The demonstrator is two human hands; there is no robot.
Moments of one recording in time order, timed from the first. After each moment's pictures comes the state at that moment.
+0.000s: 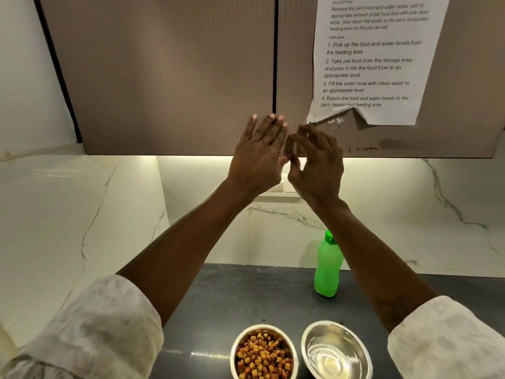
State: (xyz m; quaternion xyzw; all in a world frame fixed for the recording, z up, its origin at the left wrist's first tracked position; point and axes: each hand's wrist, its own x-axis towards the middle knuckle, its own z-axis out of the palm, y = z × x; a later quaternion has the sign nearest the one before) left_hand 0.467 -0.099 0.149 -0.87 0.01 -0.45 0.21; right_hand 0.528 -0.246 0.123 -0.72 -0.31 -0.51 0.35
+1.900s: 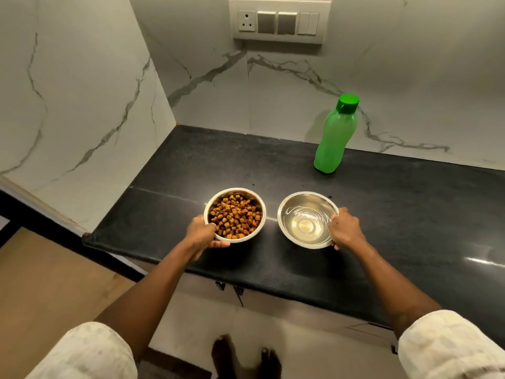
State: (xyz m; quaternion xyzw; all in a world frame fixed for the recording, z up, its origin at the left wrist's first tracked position) left_hand 0.303 -0.167 -0.257 -0.61 -0.50 -0.06 -0.62; right_hand 0.534 -0.434 -0.260 -0.94 -0.08 0.23 0.24
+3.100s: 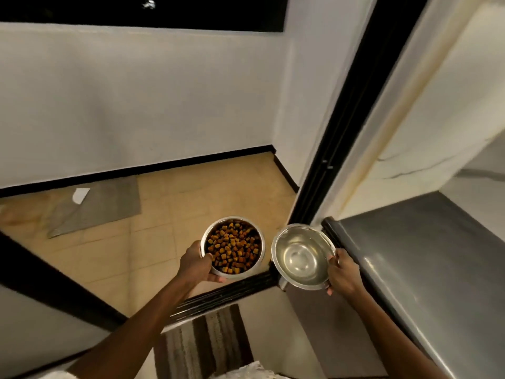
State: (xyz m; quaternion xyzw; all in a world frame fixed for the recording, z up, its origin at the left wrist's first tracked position) left_hand -0.278 -0.107 -0.288 -0.32 -0.69 -0.36 -0.54; right_hand 0.077 -0.112 -0.249 -0.76 -0.50 0.35 0.24
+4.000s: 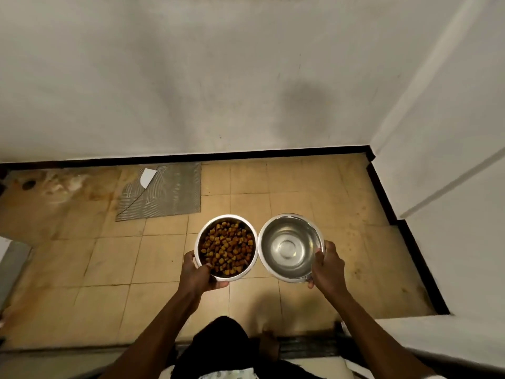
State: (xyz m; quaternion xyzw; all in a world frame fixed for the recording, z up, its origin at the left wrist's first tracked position) left_hand -0.527 0.213 -0.353 -0.06 -0.75 -0.45 -0.48; right_hand -0.248 0.332 -0.341 -0.68 -0.56 0.44 0.18
